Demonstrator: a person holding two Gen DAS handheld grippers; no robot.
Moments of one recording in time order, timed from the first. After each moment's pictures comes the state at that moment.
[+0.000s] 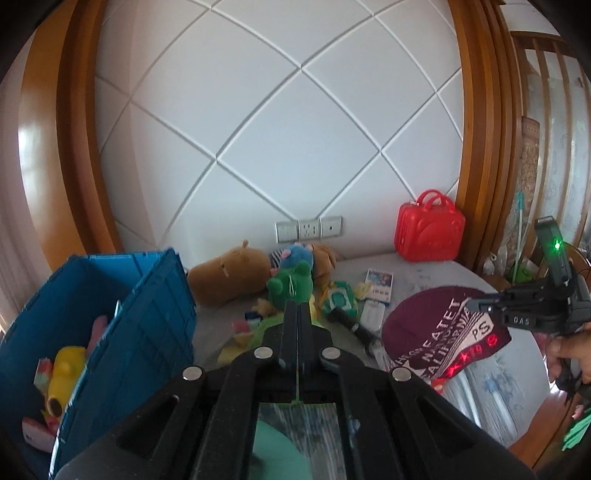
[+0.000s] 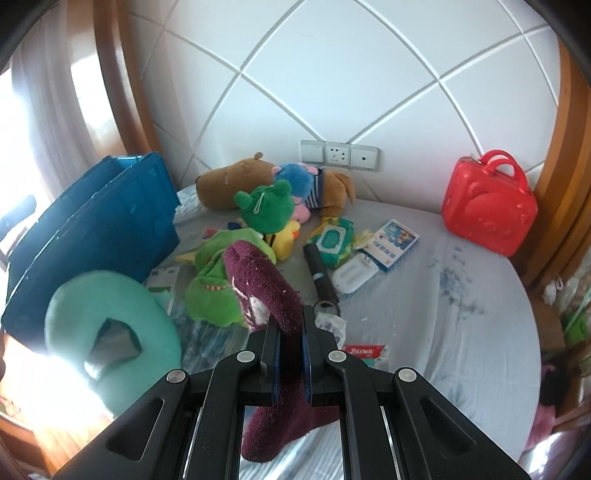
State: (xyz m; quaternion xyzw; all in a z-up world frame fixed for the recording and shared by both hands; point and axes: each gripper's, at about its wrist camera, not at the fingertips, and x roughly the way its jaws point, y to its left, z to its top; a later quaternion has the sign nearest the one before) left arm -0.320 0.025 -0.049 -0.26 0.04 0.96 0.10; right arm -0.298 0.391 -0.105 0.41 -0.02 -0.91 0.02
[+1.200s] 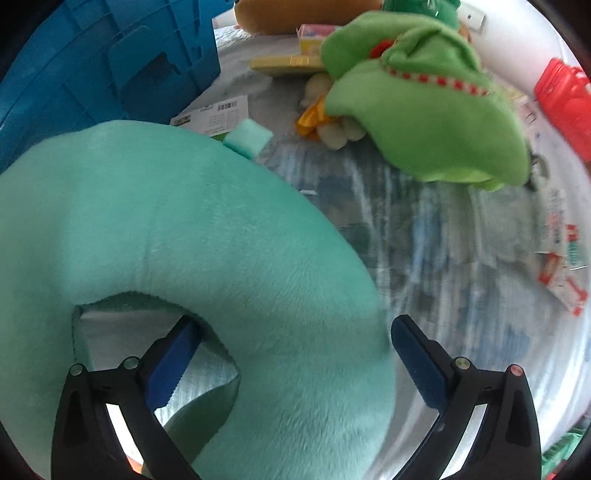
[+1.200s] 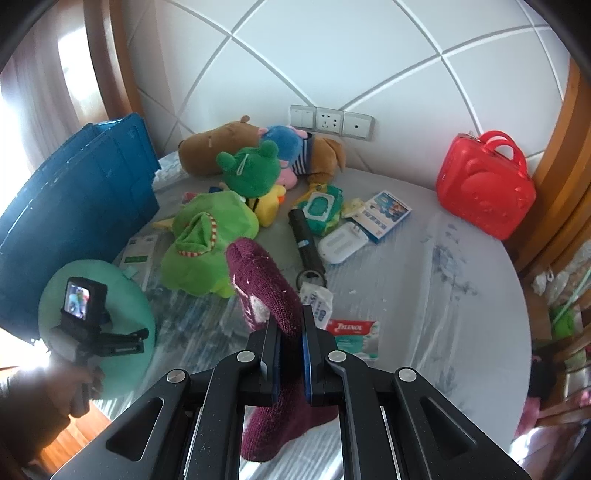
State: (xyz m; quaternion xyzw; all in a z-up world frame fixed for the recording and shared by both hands) left arm -0.408 -0.004 -0.409 -0.61 0.00 0.79 -0.09; right arm -0.317 0.394 -0.144 0.46 0.00 -0.89 -0.01
